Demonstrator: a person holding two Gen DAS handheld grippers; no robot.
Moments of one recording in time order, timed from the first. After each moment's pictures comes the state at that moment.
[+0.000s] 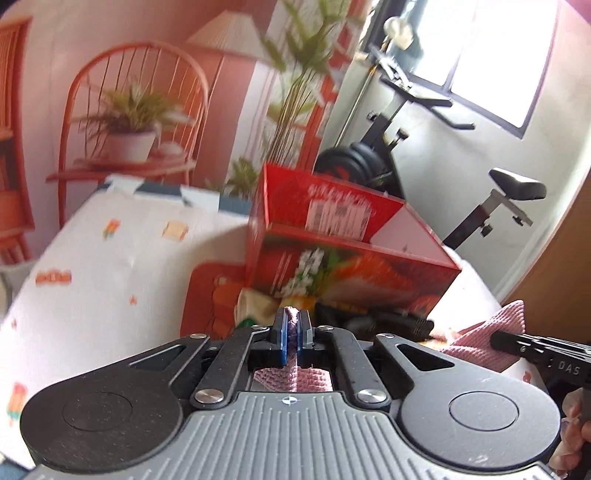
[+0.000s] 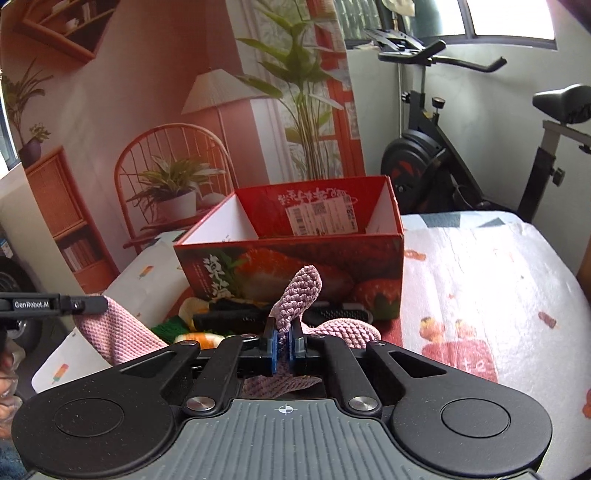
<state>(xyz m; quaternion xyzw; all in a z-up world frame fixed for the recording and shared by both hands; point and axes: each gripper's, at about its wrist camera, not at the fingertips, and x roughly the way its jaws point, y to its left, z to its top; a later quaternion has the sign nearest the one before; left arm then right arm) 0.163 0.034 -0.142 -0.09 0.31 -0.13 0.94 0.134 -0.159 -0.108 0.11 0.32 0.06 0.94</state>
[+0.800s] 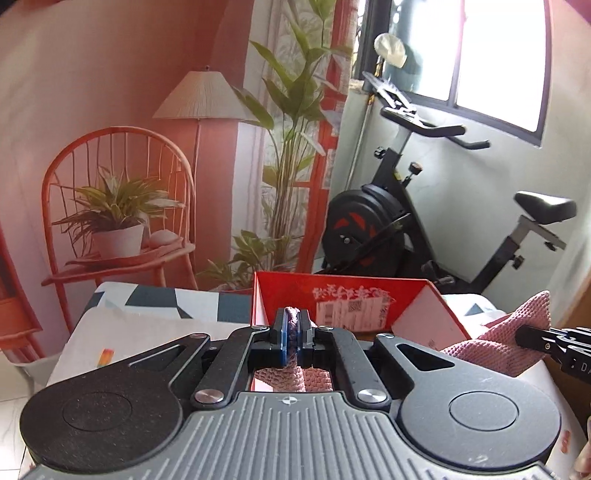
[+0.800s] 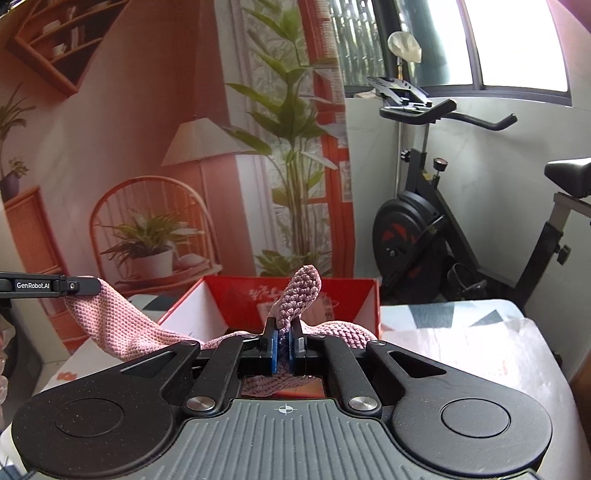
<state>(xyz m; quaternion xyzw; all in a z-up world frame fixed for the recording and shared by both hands) 0.290 -0.030 -0.072 -0.02 0.27 -0.09 0.96 0.263 -0.202 -0.058 0.08 0.26 0.03 0.96</state>
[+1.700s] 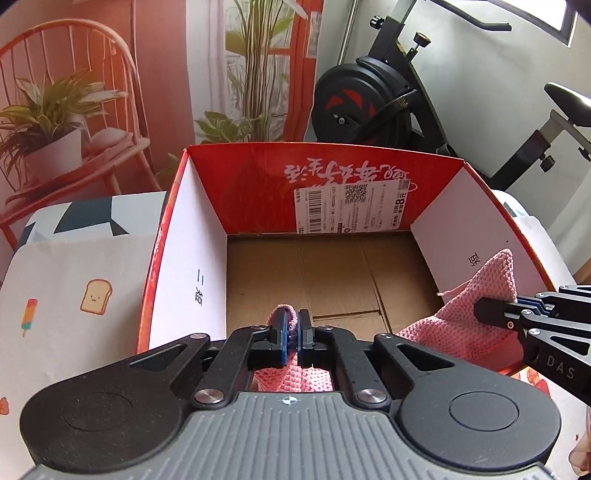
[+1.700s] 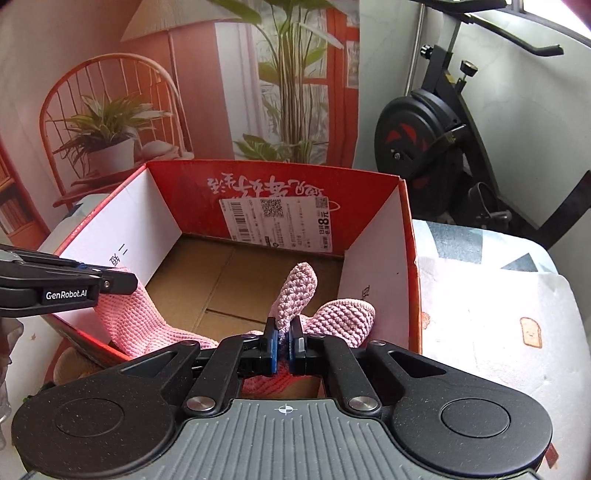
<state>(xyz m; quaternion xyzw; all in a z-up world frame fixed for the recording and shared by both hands) 0.387 -0.068 -0.177 0.02 0.44 -0.12 0.89 0.384 -0.191 -0.162 0.03 0.44 0.03 0.90</state>
